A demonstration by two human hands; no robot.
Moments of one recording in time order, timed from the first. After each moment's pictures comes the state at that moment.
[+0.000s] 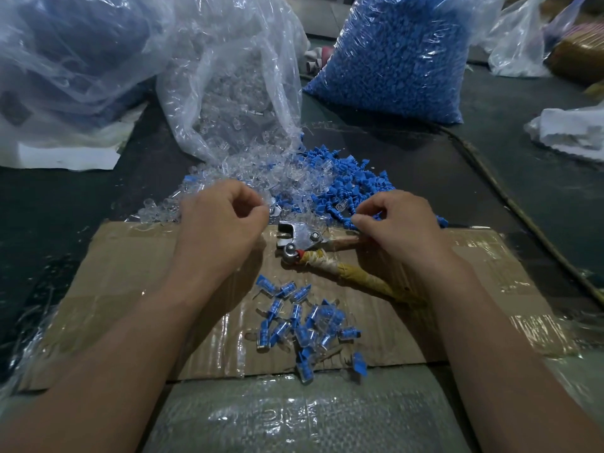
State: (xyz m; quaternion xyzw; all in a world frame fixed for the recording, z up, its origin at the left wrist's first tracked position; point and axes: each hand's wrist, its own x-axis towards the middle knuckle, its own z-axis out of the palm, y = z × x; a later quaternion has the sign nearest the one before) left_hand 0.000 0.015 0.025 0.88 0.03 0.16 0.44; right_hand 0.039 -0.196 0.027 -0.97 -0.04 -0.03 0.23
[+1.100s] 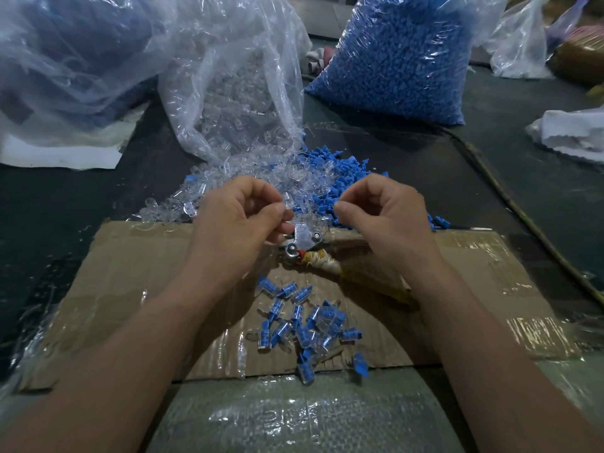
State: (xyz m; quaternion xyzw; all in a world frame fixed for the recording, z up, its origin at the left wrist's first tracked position) left_hand -0.009 0.005 0.034 0.75 0.00 0.05 0.66; right_hand 0.019 -0.170 0.039 -0.87 -0.12 -0.08 0.47
